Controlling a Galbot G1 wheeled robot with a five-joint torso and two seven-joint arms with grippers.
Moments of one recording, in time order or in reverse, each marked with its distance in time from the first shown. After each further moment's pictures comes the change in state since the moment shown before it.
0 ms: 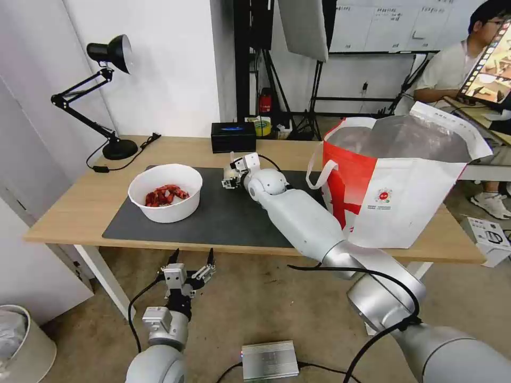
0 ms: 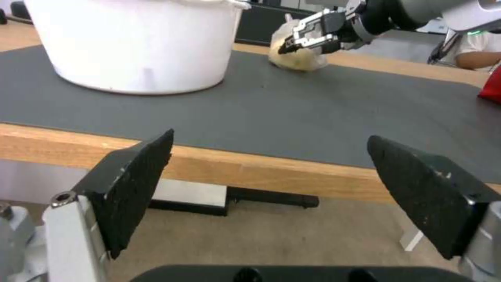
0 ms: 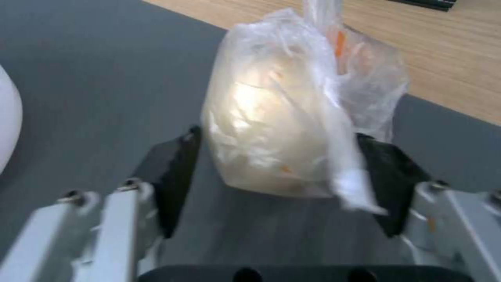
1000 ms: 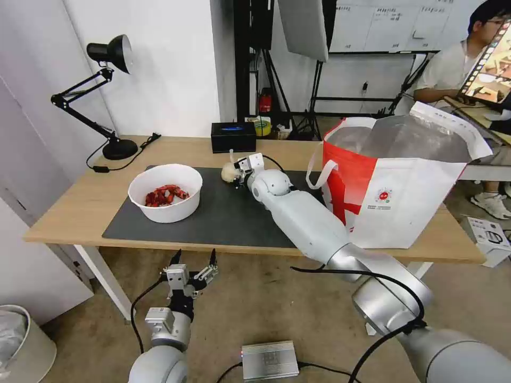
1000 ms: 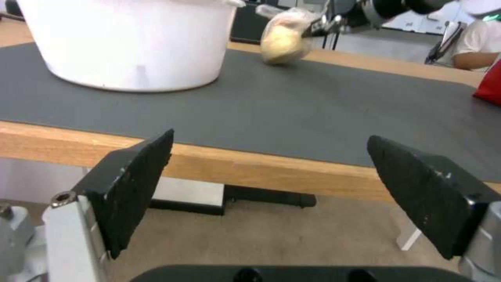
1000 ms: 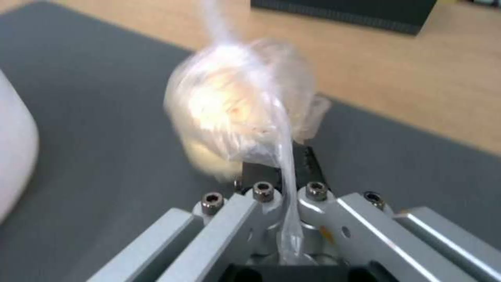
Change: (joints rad) left arm -0.002 -0.007 0.011 0.003 0.005 -0.002 -0.002; right arm -0.029 -0.047 0.018 0.109 0.023 0.010 0.037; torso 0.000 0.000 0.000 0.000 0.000
